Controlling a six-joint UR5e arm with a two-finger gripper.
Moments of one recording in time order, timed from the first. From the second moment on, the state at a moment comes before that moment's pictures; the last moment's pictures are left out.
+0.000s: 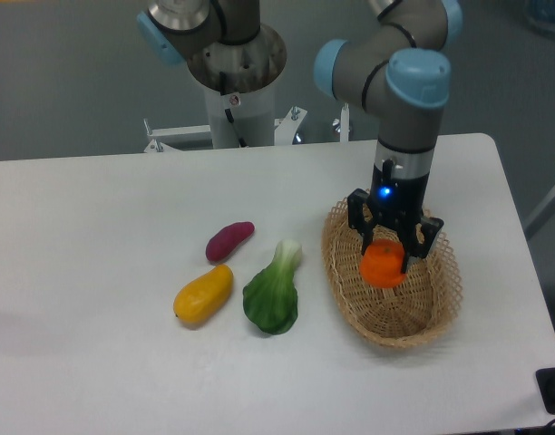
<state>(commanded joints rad) 2.69 -1.76 -1.76 -0.78 1.16 1.20</state>
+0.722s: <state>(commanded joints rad) 2.69 -1.76 -1.73 -0.78 1.13 1.13</state>
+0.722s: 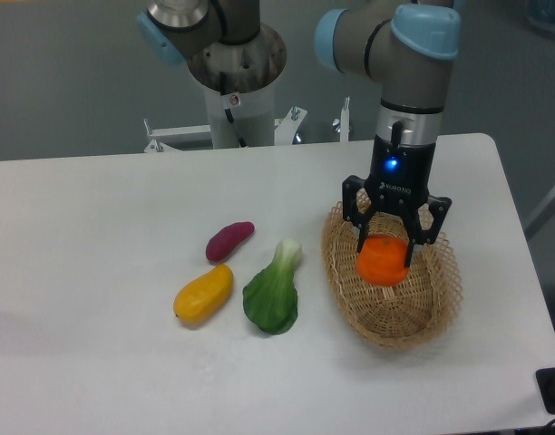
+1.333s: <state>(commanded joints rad) 2.70 -1.76 -1.72 -0.78 1.13 1.13</state>
